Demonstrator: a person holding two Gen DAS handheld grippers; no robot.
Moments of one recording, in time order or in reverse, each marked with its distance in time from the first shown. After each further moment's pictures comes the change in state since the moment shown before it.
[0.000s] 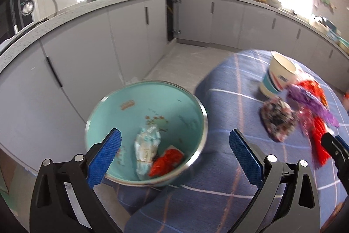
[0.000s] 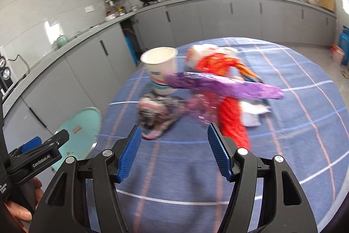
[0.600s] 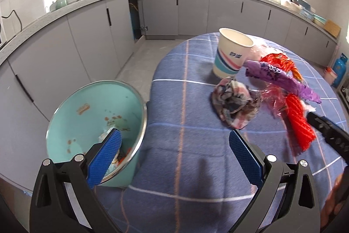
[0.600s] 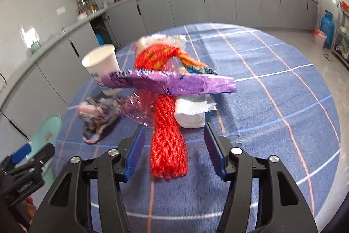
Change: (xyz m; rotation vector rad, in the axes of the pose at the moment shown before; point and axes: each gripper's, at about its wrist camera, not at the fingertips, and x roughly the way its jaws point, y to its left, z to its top) left arm 0.015 -0.069 -0.006 0.138 0.031 -0.139; right arm 0.024 -0.070 0.006 0.074 0.081 -0.122
